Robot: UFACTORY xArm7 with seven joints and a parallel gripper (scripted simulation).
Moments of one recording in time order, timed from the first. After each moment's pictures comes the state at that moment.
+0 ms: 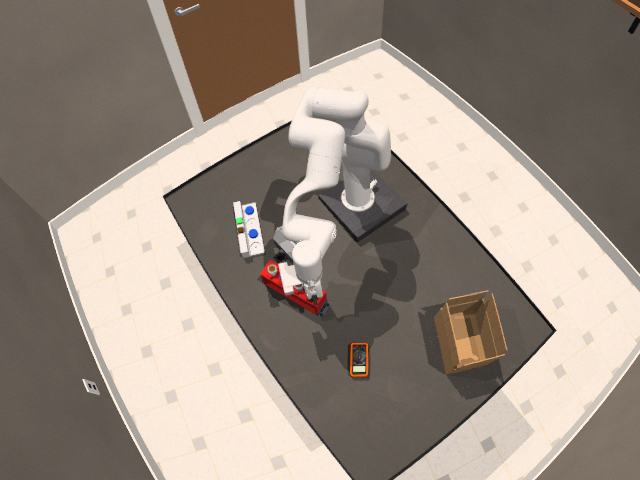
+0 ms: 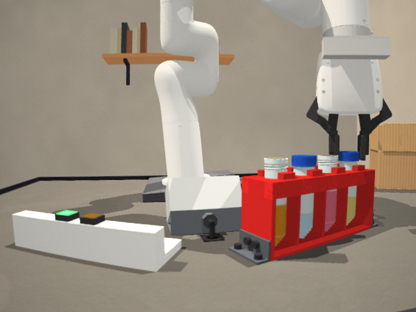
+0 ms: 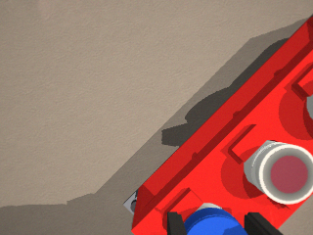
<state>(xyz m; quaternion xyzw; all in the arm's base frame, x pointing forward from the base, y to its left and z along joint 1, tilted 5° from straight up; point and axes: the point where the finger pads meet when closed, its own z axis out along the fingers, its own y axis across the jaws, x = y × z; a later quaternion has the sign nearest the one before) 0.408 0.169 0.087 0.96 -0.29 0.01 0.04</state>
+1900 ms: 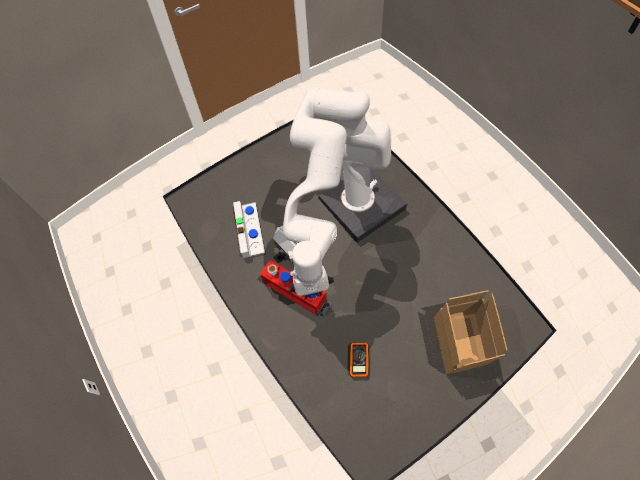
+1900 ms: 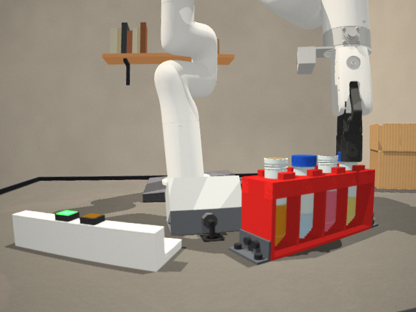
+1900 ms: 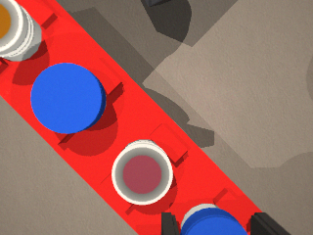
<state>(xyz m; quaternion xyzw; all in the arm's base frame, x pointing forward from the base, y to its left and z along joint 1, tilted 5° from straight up) 0.407 0.169 0.086 0.47 -0.88 0.04 0.02</state>
